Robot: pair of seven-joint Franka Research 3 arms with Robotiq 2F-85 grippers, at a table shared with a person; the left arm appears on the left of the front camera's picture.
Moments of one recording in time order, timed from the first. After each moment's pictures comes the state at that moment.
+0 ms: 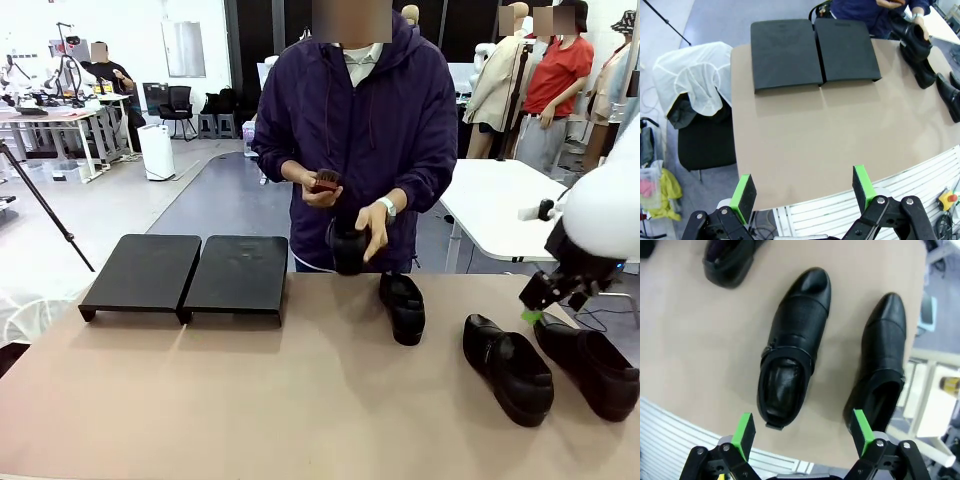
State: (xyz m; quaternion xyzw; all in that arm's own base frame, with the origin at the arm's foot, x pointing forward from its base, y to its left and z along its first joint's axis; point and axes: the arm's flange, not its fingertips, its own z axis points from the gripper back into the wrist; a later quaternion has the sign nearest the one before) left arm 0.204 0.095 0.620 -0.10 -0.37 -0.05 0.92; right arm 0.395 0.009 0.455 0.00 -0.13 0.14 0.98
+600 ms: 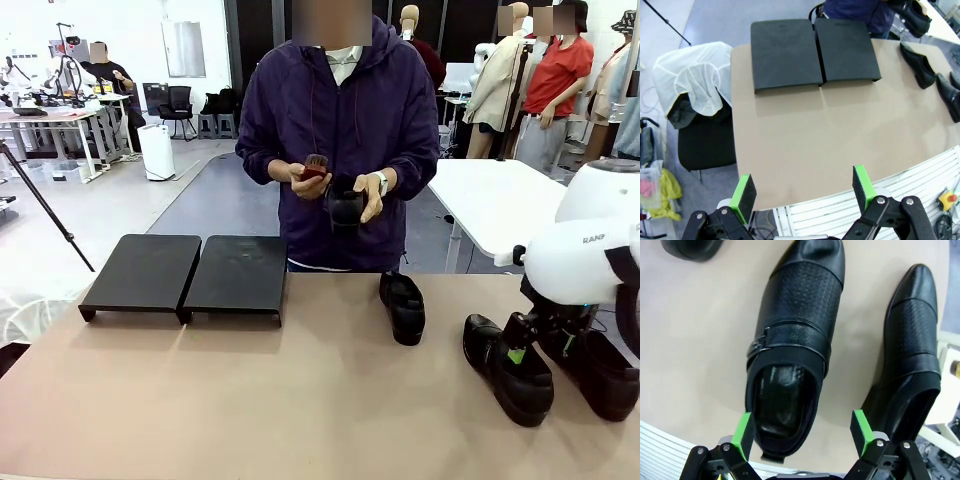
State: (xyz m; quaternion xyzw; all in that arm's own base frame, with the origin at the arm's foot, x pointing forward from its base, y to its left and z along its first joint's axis) left arm 0.204 0.095 0.620 -0.10 -0.37 -0.05 0.92; right arm 0.410 0.024 0.378 -0.03 -0.06 0.13 0.99
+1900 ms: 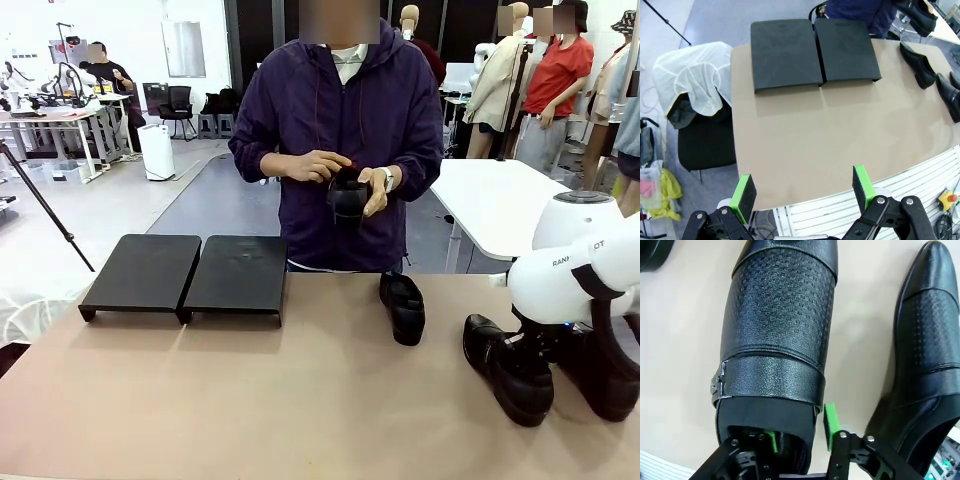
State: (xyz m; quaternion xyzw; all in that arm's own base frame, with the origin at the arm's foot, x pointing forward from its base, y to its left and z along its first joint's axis) left arm 0.204 0.095 0.620 -0.10 -0.37 -0.05 0.92; right arm 0.433 0.020 0.330 -0.04 -0.03 0.08 1.00
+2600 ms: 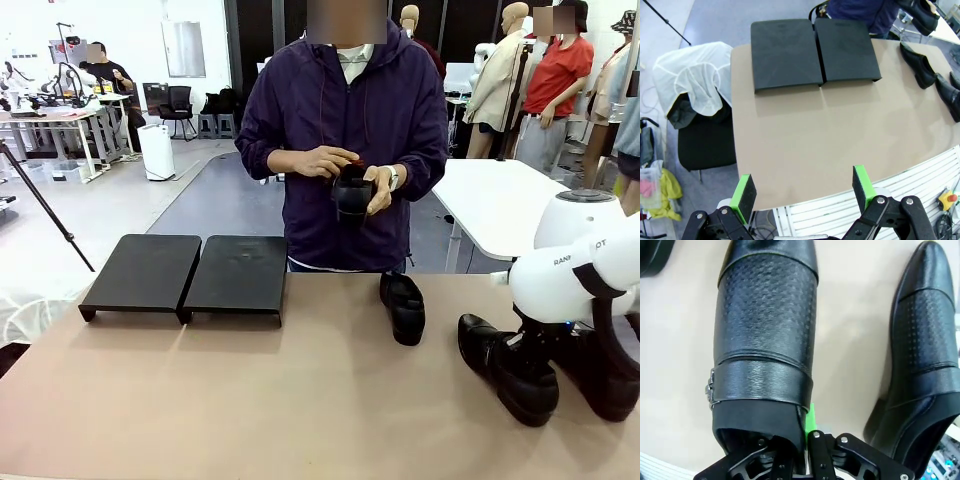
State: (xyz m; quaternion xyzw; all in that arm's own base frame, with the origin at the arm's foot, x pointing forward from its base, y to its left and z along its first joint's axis) left arm 0.204 0.095 0.620 -0.10 -0.37 -0.05 0.92; right arm 0.434 0.017 0.336 -0.04 -0.04 0.07 1.00
